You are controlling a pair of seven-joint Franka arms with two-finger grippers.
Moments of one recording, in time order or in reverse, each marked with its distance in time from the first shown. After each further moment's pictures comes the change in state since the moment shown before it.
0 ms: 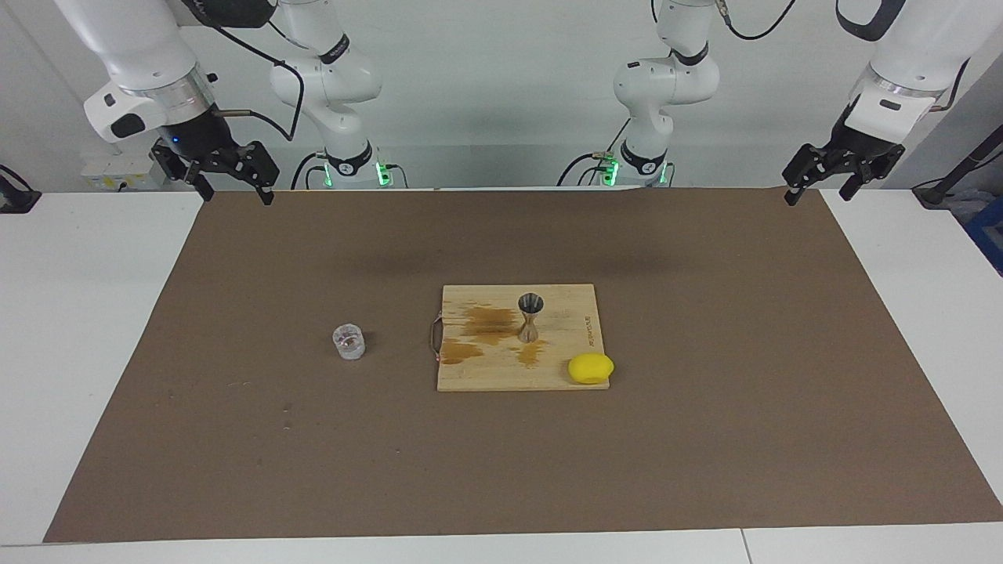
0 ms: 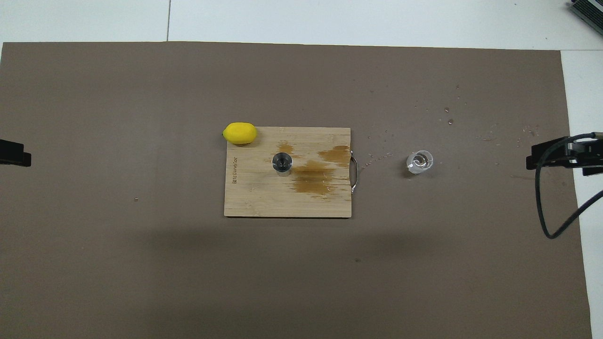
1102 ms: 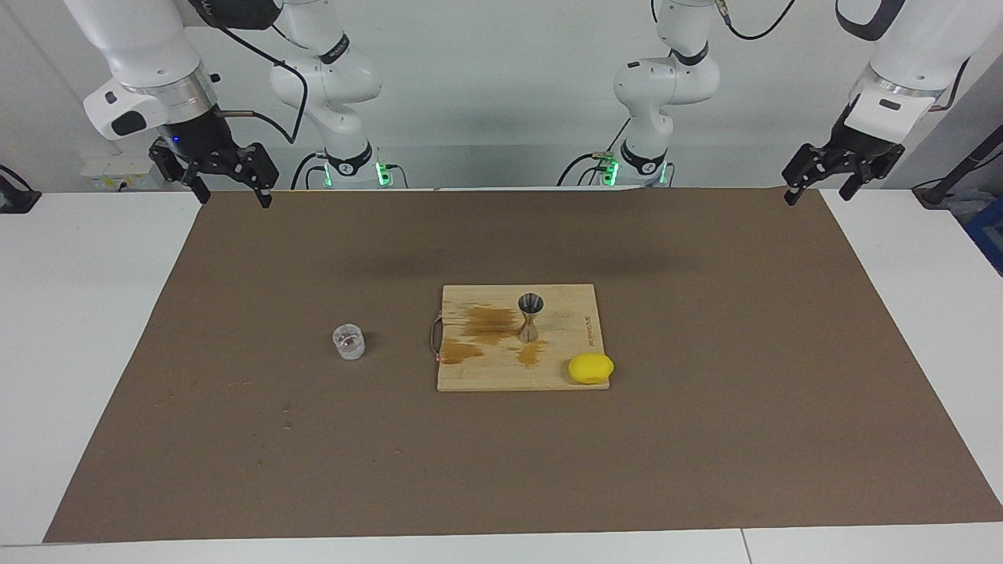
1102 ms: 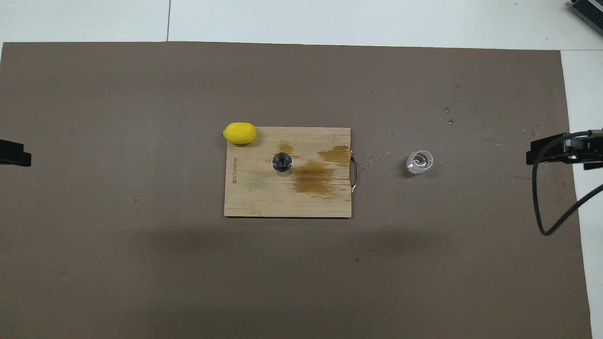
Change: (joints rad) left arm 0.000 -0.001 0.000 0.000 0.000 0.000 0.000; right arm 0.005 0.000 0.008 0.000 -0.020 0.029 -0.001
